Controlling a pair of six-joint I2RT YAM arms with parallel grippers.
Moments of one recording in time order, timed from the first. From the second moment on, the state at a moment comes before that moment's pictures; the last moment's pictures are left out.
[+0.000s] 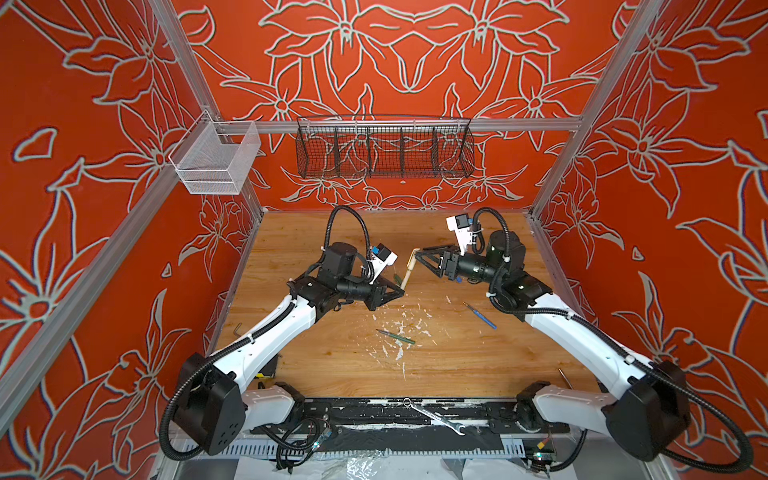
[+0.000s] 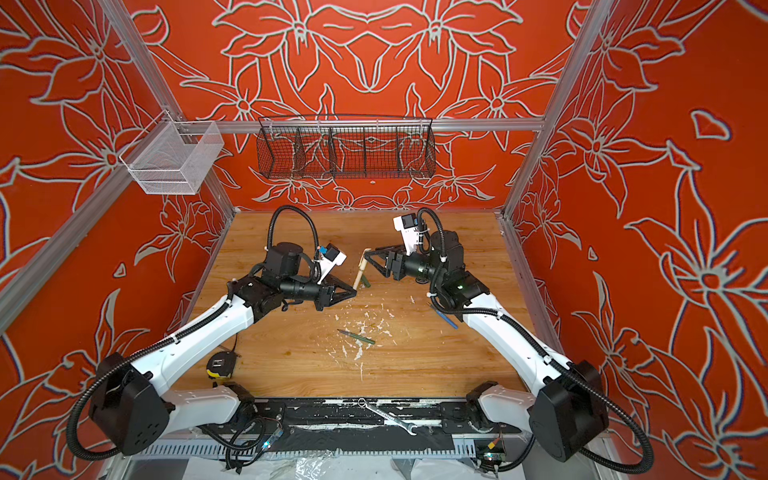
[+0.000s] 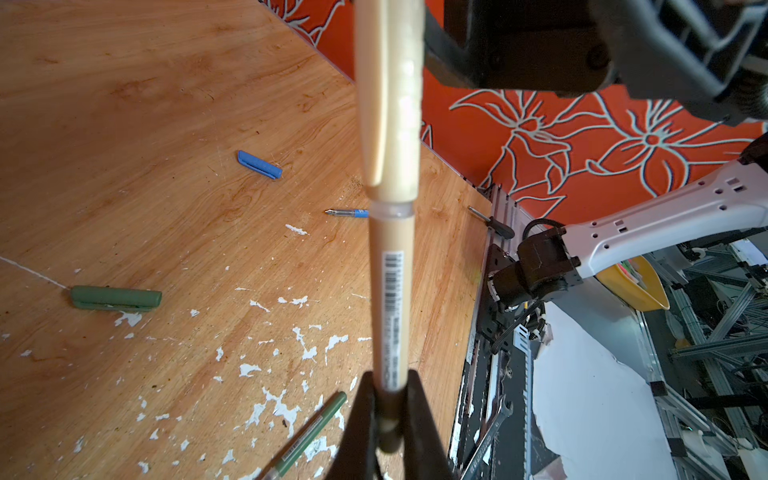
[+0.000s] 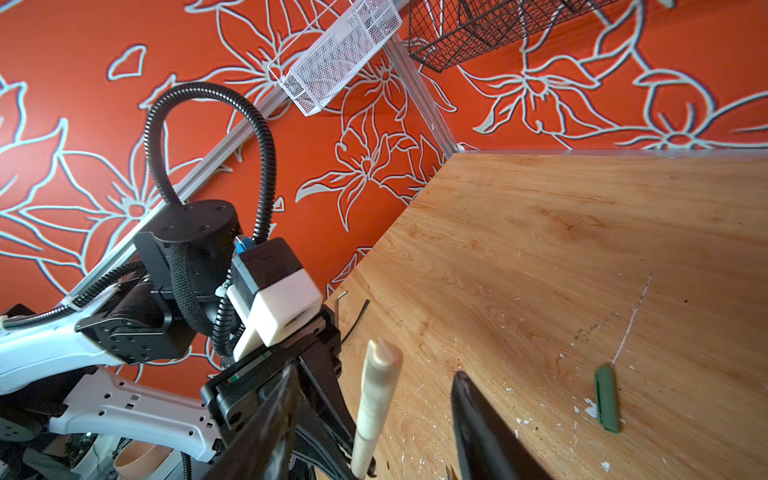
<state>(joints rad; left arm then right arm) -0.46 1.26 0.97 -0.30 0.79 -0.09 0.46 1.22 0.97 0.12 -0.66 0.56</state>
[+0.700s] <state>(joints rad) -0.46 1.27 0.97 -0.29 0.79 -0.09 0.46 1.32 1.00 0.19 -0.71 0.62</state>
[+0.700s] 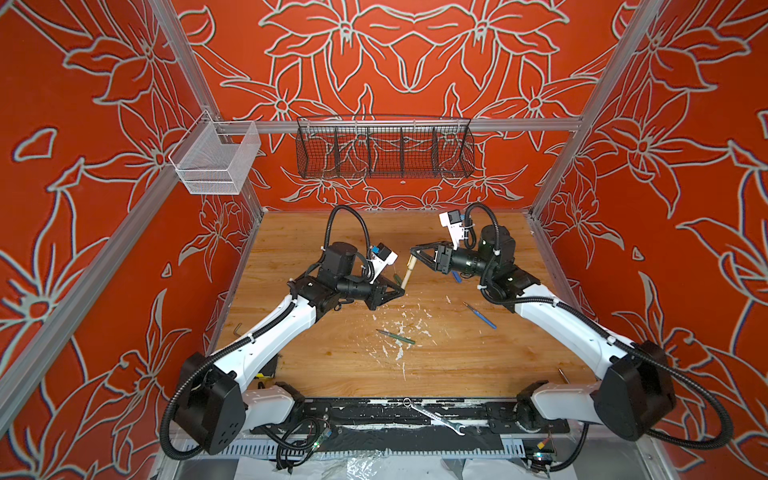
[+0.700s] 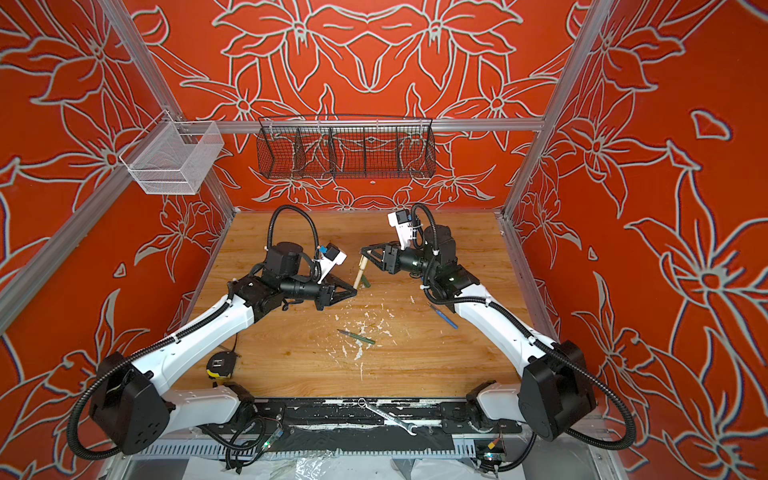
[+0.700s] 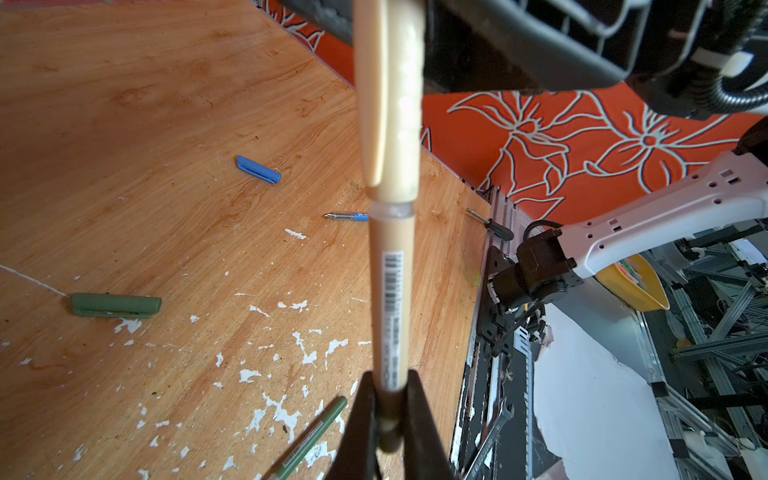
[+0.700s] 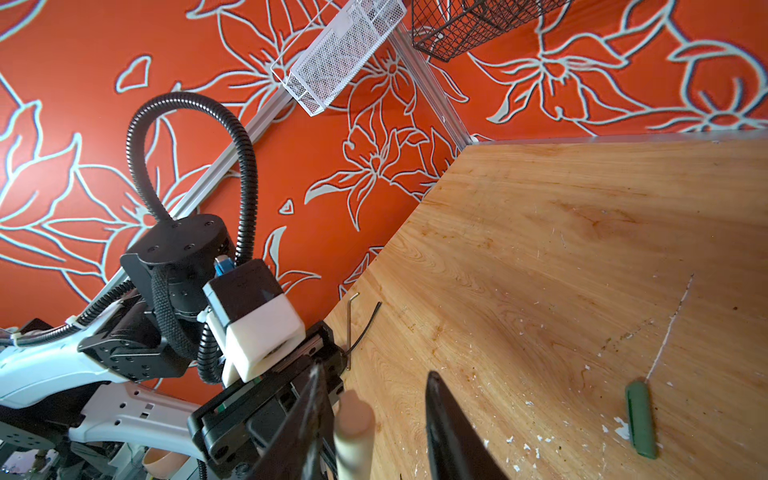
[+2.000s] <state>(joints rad) -0.45 1.57 1.30 -0.31 0.80 -0.17 0.43 1.30 0.95 0.30 -0.45 0.64</state>
